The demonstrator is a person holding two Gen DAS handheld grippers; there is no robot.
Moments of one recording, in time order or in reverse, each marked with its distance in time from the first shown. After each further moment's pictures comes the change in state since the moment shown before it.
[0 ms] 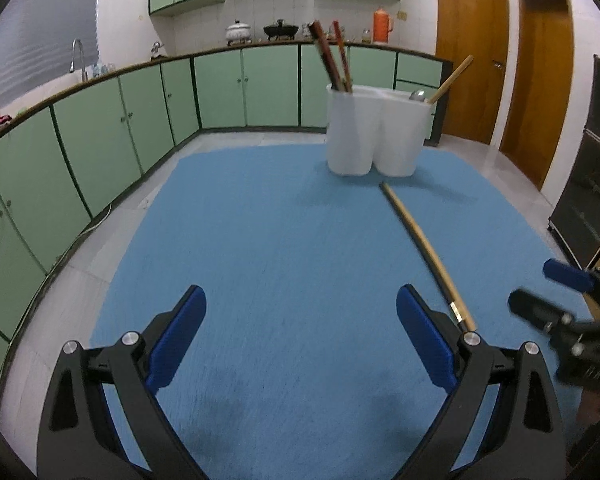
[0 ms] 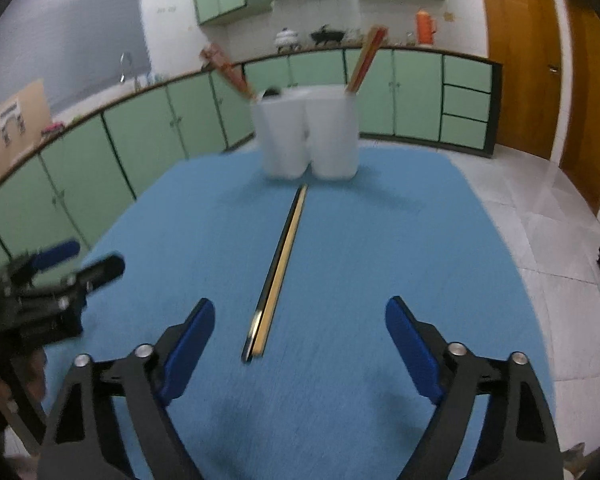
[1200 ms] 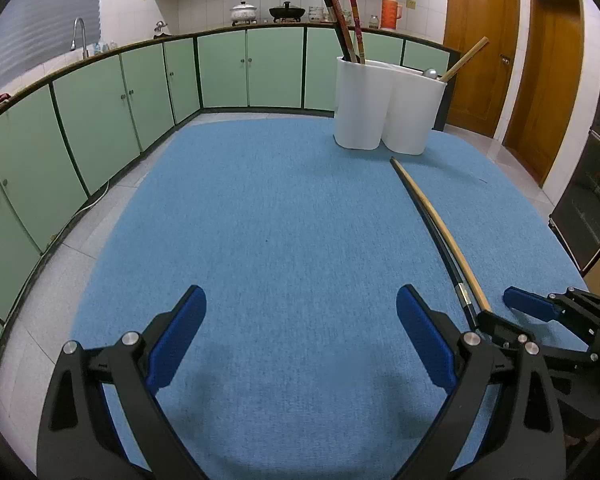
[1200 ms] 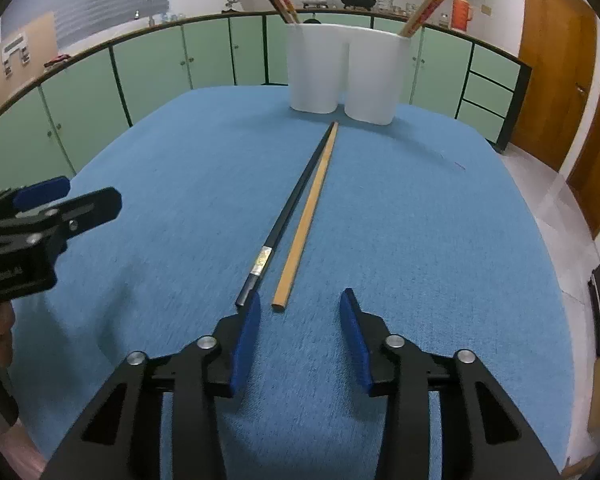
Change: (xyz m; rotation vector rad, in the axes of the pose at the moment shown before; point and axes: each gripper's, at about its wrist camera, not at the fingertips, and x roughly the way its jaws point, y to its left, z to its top) left arm 0.014 0.002 -0.010 -0.036 0.056 -0.009; right arm 0.037 0.024 -0.017 -0.100 0.125 -0.048
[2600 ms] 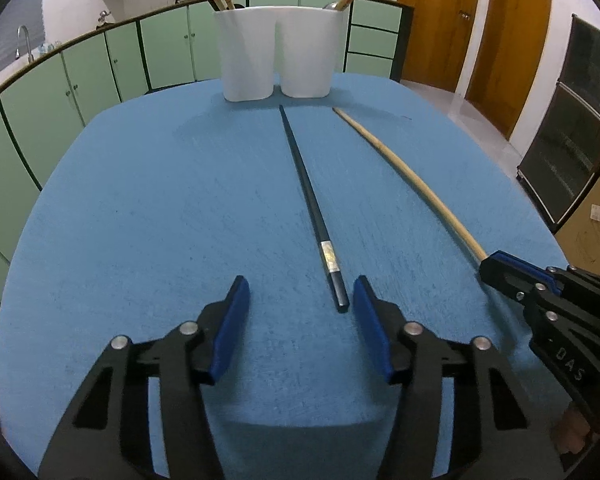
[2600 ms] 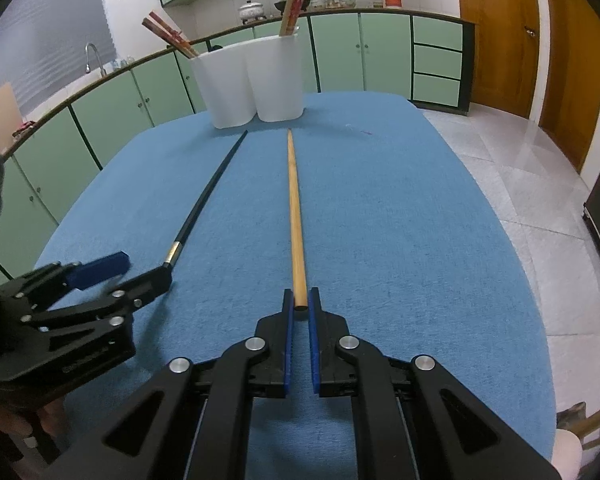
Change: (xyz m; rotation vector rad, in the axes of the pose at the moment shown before) left arm 0.034 -0.100 -0.017 0.110 0.131 -0.112; right arm -0.031 -0.074 -0.028 0.221 -0.037 -0.009
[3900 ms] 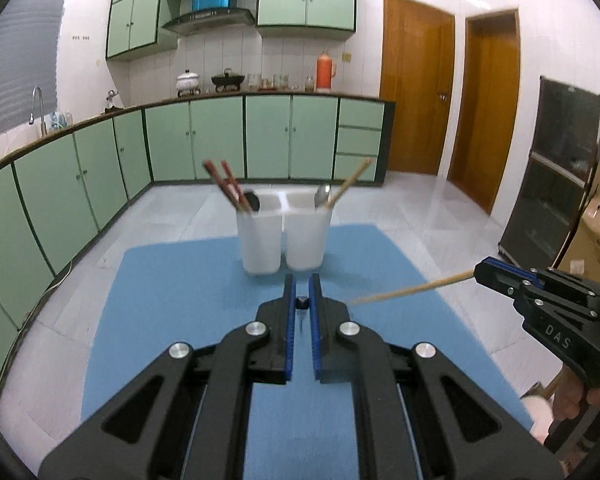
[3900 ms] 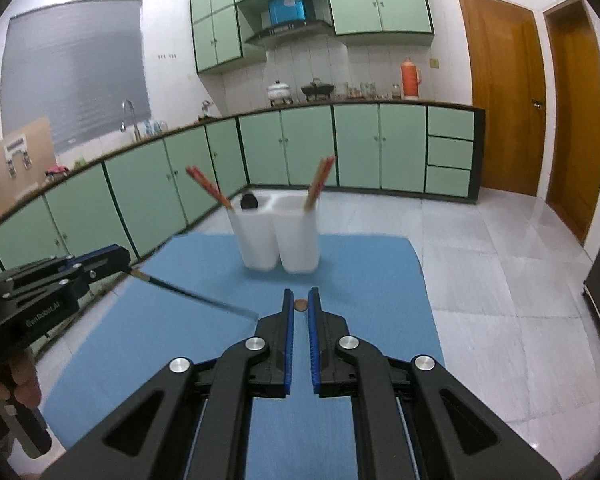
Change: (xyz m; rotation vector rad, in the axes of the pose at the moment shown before) left arm -0.145 0.016 0.094 0.023 -0.355 -0.038; right arm -0.116 0.001 0.106 -0.076 -0.304 0.071
